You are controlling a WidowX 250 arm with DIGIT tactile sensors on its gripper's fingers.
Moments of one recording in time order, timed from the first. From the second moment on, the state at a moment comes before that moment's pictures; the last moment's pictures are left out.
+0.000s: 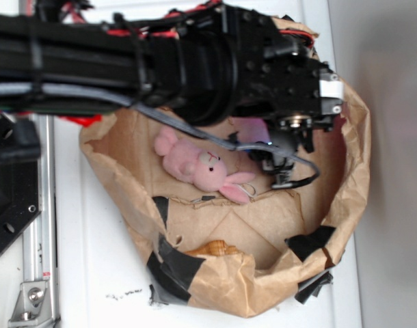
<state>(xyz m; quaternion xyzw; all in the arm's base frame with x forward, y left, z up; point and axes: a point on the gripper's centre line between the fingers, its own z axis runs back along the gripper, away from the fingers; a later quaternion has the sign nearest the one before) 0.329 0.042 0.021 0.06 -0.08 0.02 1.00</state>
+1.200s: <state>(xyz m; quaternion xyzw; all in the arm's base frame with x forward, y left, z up) 0.300 -0.007 0.124 -0.05 0.01 -0.06 1.00</state>
